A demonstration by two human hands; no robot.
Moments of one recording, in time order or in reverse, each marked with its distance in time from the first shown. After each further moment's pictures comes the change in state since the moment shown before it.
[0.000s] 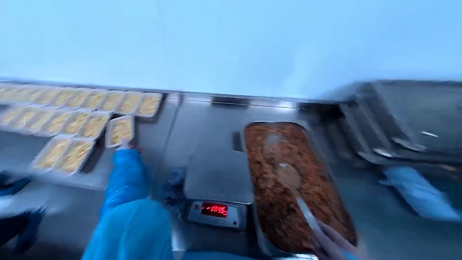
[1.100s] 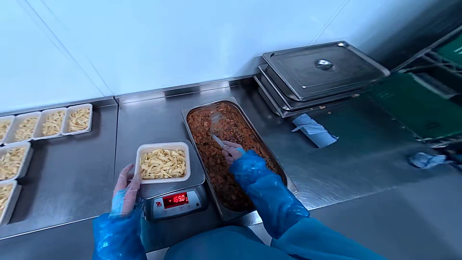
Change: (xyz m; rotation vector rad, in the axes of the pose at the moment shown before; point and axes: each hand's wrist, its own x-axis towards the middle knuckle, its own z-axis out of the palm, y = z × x) left_hand -0.266 -0.072 0.015 0.529 -0.636 0.455; right_hand 0.150 -0.061 0.045 0.369 -0.061 0.001
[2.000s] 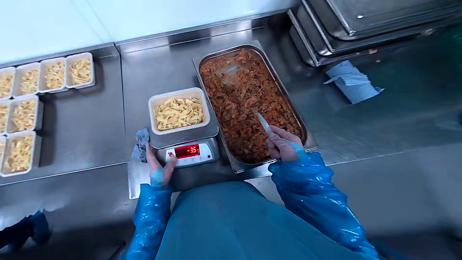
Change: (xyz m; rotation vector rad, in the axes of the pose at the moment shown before) left_hand -0.066 -0.125 0.037 -0.128 0.034 0.126; right_hand -0.153 0.047 -0.035 -0.110 0.193 -0.088
